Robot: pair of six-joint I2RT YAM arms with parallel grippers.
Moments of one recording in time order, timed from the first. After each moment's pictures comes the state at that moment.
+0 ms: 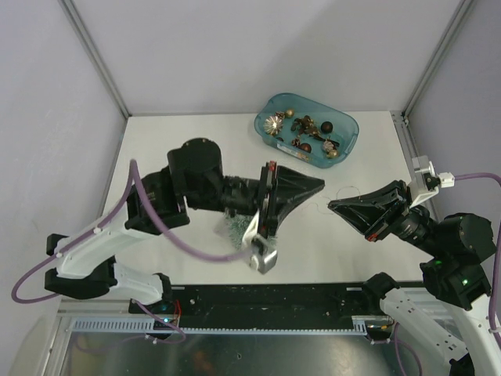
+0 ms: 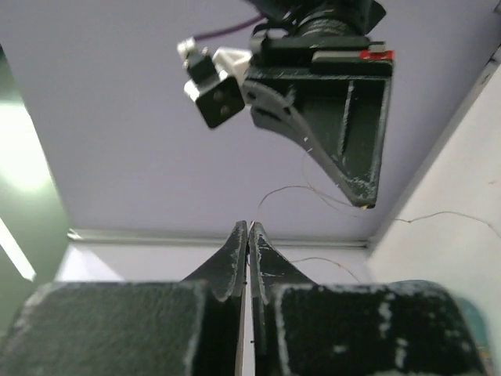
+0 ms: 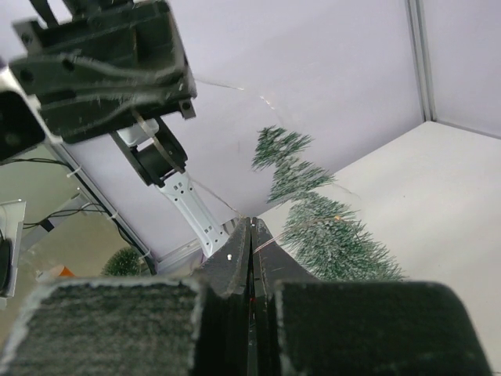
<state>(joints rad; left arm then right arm) -1.25 1.36 1.93 -0.60 0.44 1.34 0.52 0.49 1.03 -0.17 -0.59 0.62</state>
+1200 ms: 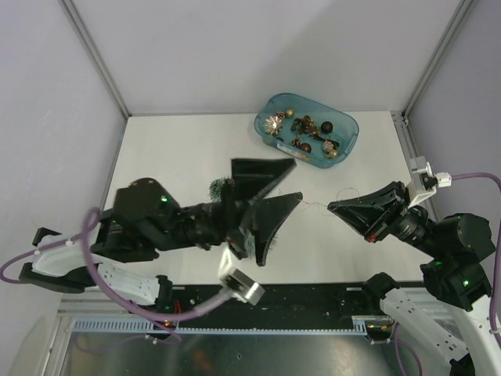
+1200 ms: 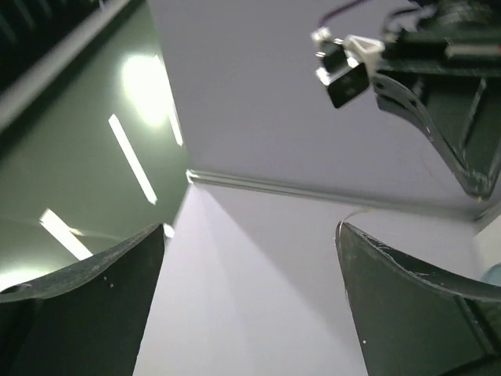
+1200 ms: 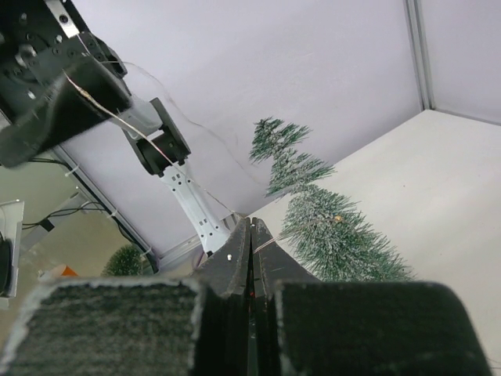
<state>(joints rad) -1.55 1.17 1.69 -0.33 -0.04 1.67 0.53 0.49 1.03 -0.21 -0.58 0.62</state>
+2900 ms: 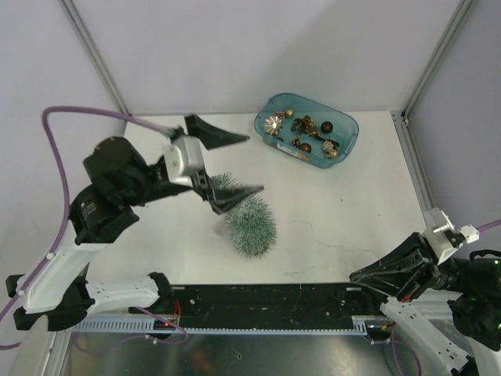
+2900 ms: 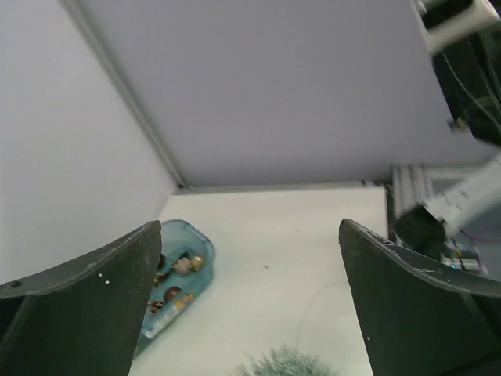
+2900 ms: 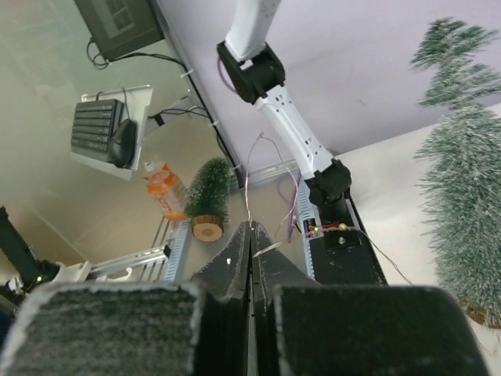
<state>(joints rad) -0.94 1.08 1.71 -0.45 0.37 0.21 0.59 0.27 1.06 -0.43 -0.86 0.65</state>
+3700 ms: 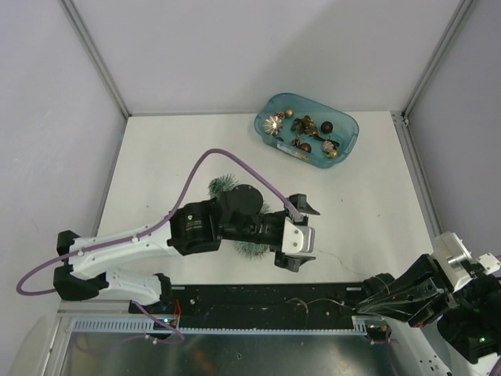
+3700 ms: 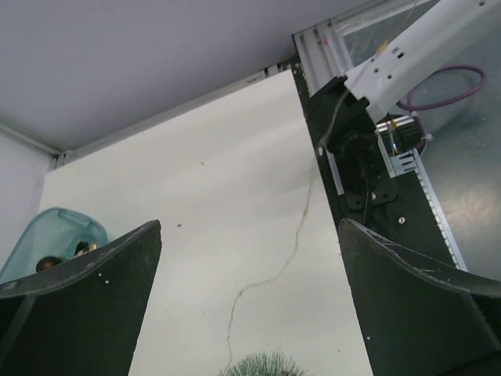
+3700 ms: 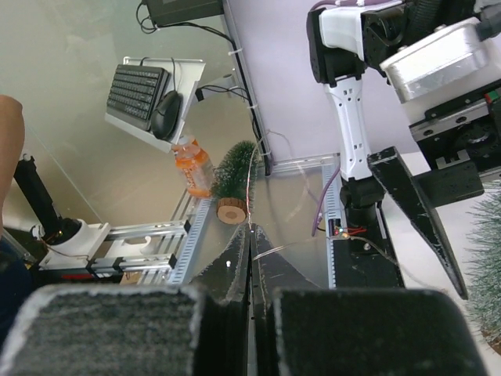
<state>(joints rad) -1.32 1.26 1.37 -0.37 0.26 0.46 0.28 0.24 1.06 0.03 -1.28 1.06</state>
